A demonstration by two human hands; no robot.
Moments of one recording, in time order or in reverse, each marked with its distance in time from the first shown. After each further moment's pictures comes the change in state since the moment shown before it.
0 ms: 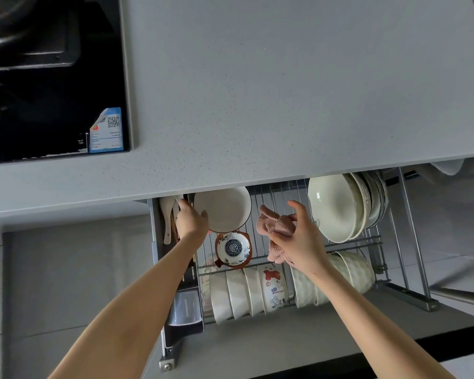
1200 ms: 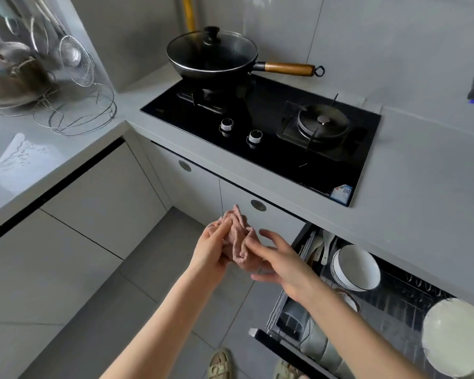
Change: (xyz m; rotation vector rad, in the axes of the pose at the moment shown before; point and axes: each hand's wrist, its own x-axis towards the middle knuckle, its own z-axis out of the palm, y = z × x) left_hand -0.234 -0.181 -0.295 -1.589 0.097 0.118; right_hand -0.241 -0.255 0.133 0.323 -0.843 -0.130
